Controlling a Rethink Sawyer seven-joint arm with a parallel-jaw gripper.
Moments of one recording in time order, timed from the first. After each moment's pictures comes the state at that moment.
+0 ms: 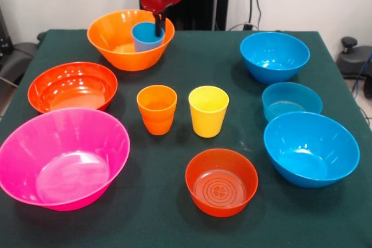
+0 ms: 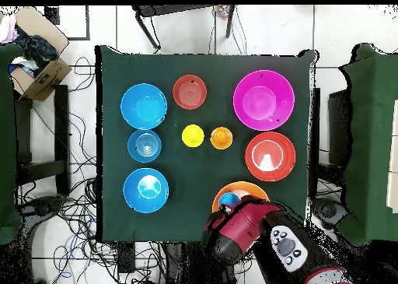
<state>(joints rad) -0.58 -0.70 0.31 2.14 -1.24 0.28 1.61</state>
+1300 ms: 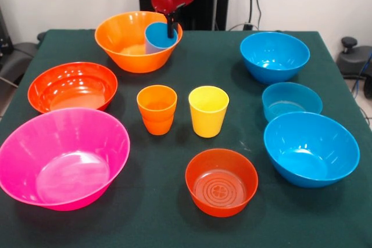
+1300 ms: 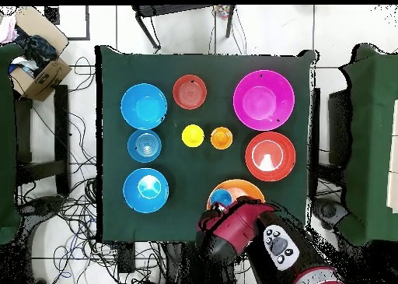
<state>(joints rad) -0.54 -0.70 0.27 2.14 -1.18 0.18 1.64</state>
